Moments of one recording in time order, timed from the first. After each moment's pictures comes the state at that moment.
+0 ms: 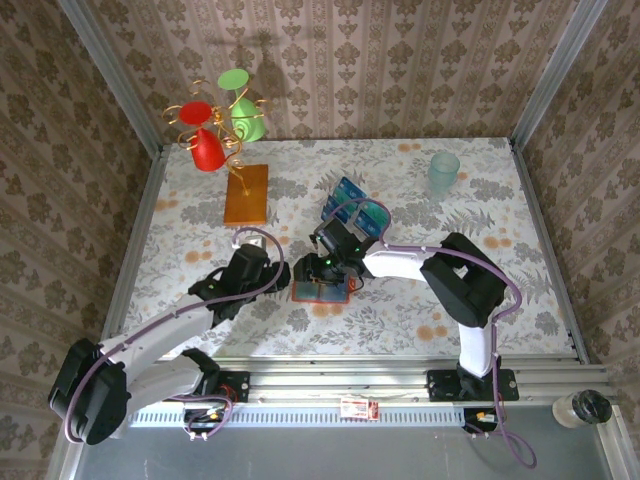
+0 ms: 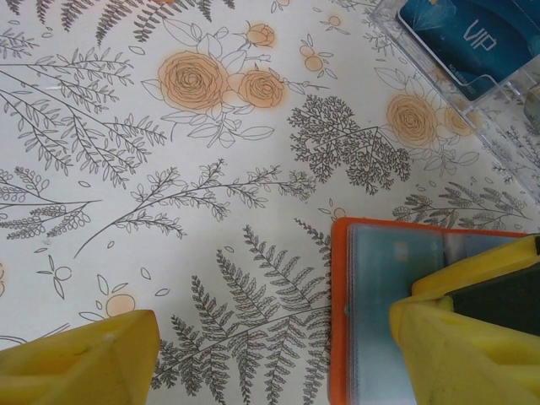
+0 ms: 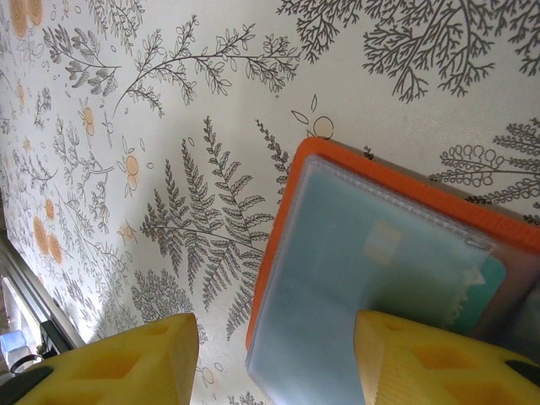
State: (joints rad) left arm -0.69 1.04 0.51 -0.27 -0.19 -0.60; right arm 0.77 1.92 1.13 -0.12 -0.37 0.81
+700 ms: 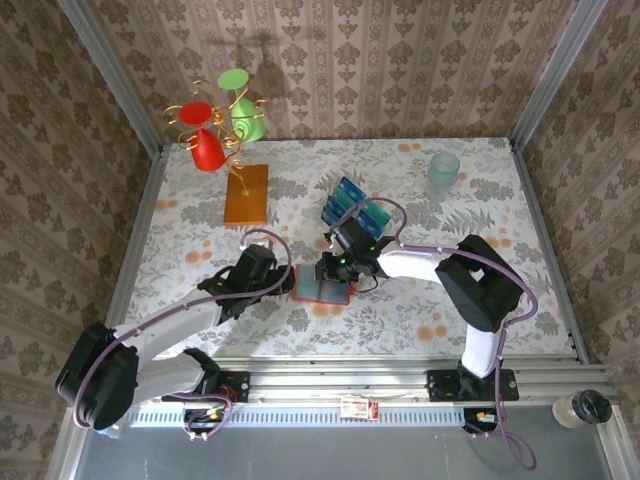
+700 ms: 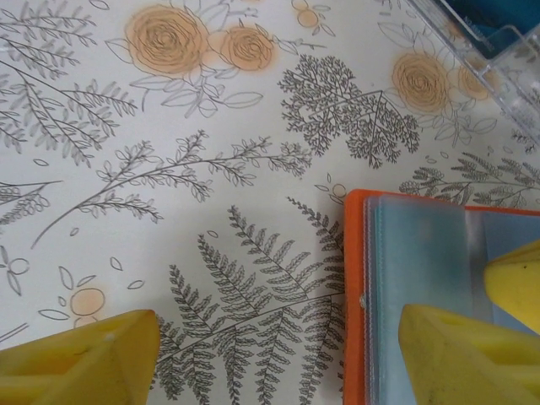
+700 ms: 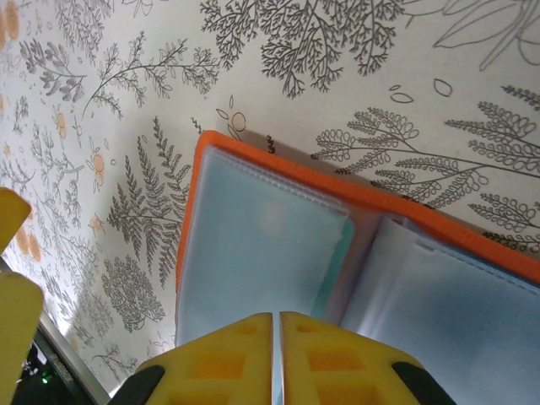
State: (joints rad) left arm -0.71 1.14 0.51 -0.23 -0.16 -0.60; right arm 0.71 1.83 1.03 -0.14 -0.37 0.75
